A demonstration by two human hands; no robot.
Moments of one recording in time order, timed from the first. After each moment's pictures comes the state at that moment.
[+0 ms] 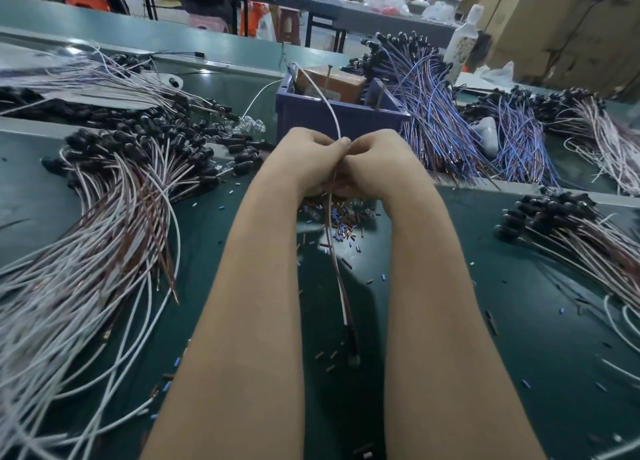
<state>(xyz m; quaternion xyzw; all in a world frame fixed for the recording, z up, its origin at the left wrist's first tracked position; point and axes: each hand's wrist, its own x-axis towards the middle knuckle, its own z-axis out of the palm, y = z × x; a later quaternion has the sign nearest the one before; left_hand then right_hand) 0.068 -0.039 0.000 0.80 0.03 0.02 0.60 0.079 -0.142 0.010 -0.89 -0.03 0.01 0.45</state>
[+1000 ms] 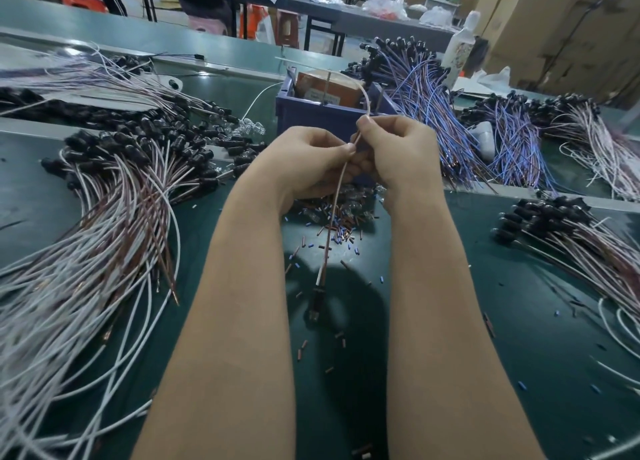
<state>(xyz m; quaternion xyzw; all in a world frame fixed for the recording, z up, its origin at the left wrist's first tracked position) 0.060 -0.033 0.003 0.73 -0.01 -0.04 0.69 0.077 -0.146 0.011 -0.74 0.00 -0.13 0.66</state>
